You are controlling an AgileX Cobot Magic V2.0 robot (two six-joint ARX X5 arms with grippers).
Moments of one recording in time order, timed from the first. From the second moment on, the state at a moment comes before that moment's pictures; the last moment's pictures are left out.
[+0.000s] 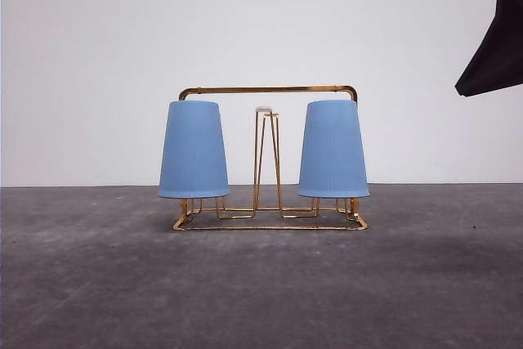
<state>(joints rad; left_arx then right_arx) -0.26 0.53 0.56 -0.60 0.13 -0.07 0.33 0.76 0.51 -0.27 -0.26 0.13</state>
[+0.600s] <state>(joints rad) -0.04 0.05 0.12 -0.25 0.12 -0.04 0.33 0.76 0.51 -0.26 -0.26 0.13</state>
